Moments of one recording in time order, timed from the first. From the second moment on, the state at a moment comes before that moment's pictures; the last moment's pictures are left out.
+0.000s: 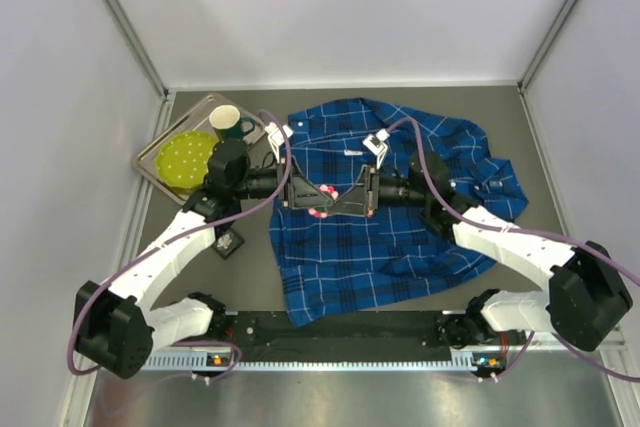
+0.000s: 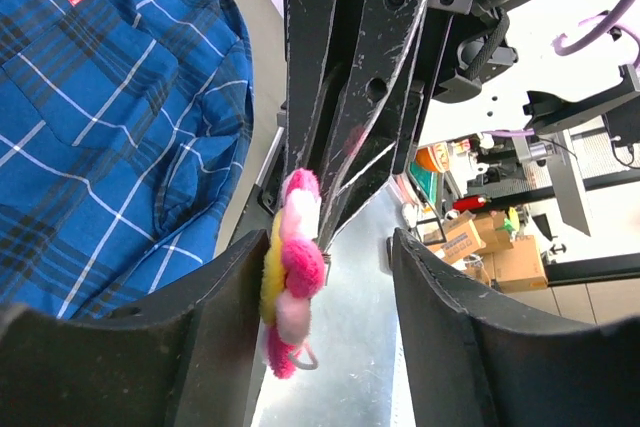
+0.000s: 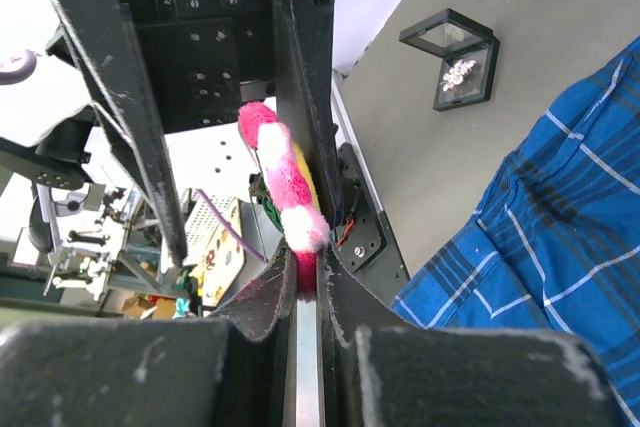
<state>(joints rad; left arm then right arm) -0.43 1.12 0.81 0.12 1.00 -0.84 0.68 1.24 0.75 0.37 -0.75 0.87</state>
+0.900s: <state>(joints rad) -0.43 1.10 0.73 0.28 1.02 -0.92 0.66 1.34 0.70 0.69 -0.86 1.13</state>
